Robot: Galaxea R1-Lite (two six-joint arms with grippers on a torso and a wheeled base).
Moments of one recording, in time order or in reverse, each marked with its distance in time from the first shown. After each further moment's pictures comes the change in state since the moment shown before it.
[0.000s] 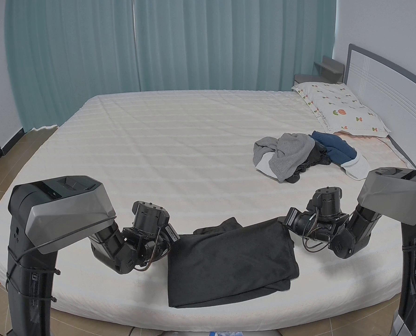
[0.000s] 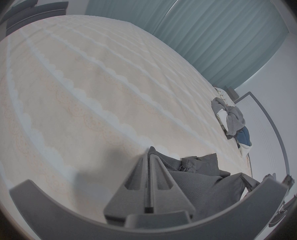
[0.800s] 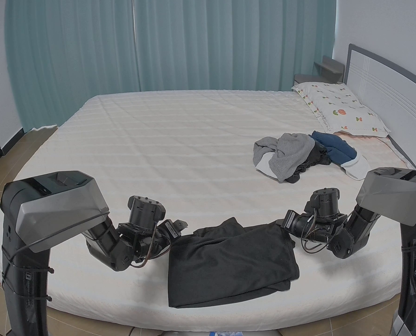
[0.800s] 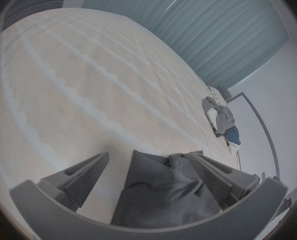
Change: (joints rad) left arm 0.011 -0.045 0.013 0.003 -0.098 -0.018; right arm 0.010 0.003 -0.009 0.038 0.002 -0.025
